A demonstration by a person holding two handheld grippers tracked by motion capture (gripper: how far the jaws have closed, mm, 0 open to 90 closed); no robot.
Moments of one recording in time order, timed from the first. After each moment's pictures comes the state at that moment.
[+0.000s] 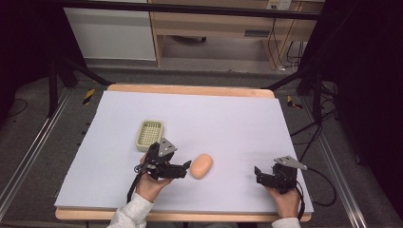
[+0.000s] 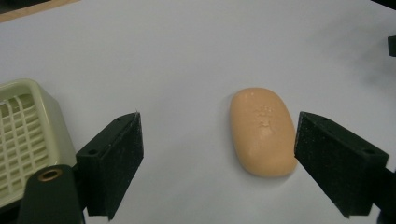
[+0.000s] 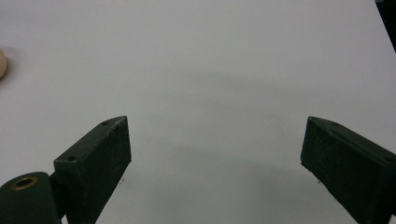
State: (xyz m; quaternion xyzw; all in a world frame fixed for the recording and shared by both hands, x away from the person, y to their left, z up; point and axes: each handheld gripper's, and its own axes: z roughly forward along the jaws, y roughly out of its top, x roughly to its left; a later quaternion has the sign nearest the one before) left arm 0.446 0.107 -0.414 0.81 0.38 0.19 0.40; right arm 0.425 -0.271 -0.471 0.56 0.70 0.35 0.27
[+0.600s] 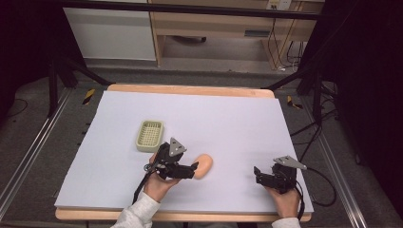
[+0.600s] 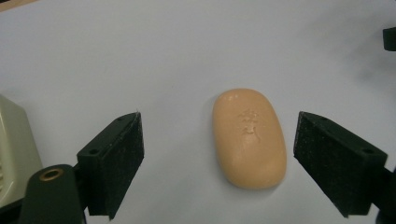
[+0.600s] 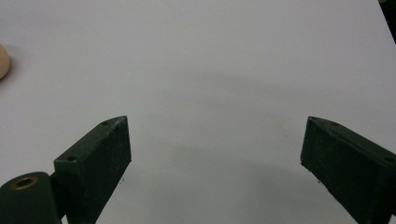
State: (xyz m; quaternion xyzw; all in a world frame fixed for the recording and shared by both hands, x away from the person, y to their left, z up) left arm 0.451 0.086 -0.421 0.82 0.37 0.18 0.39; right arm 0.425 -0.270 -0.471 0.56 0.70 0.35 0.27
